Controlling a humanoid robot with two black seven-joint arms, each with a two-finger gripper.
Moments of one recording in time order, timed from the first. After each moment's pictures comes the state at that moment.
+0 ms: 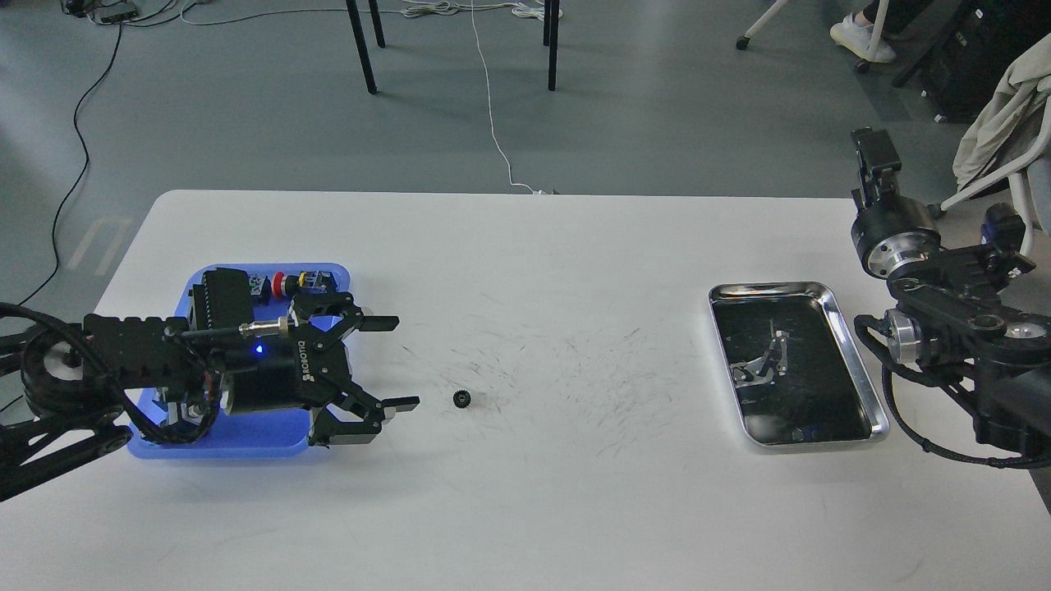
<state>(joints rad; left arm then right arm) -0.79 0.85 -0.22 -1.49 2.18 0.14 -0.49 0.88 -0.46 0.17 0.70 -0.23 -0.37 0.41</state>
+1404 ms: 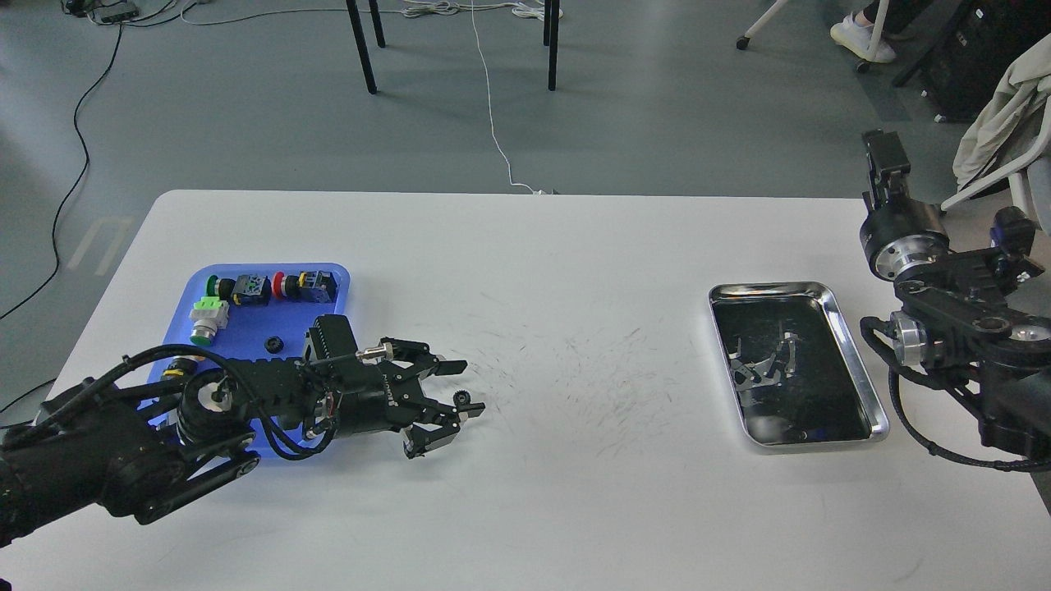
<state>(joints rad) -0.69 0.46 -0.21 -1.04 2.18 0.20 -0.49 0.87 -0.47 0.17 0.70 -0.23 -0.39 0.41</state>
